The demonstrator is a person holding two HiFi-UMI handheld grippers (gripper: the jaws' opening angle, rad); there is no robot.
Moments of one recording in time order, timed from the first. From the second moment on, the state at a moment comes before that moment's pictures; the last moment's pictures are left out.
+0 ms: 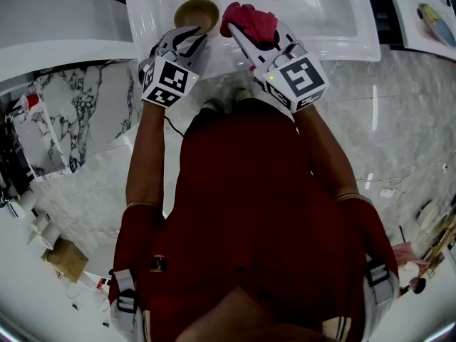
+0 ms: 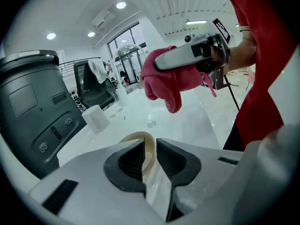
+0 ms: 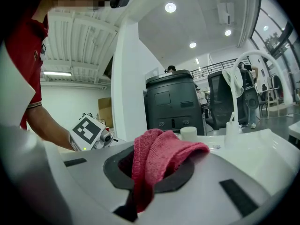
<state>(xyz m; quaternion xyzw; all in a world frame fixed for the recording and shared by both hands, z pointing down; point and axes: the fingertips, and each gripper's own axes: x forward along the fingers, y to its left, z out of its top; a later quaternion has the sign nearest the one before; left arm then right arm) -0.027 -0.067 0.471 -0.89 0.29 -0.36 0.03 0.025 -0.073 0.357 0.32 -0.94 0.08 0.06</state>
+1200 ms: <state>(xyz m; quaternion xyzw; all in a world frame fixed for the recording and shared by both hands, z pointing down) -0.037 -0.066 0.507 -0.85 0.16 -0.49 0.10 0.008 -0.075 0.366 0.36 -0.93 0.08 0.09</state>
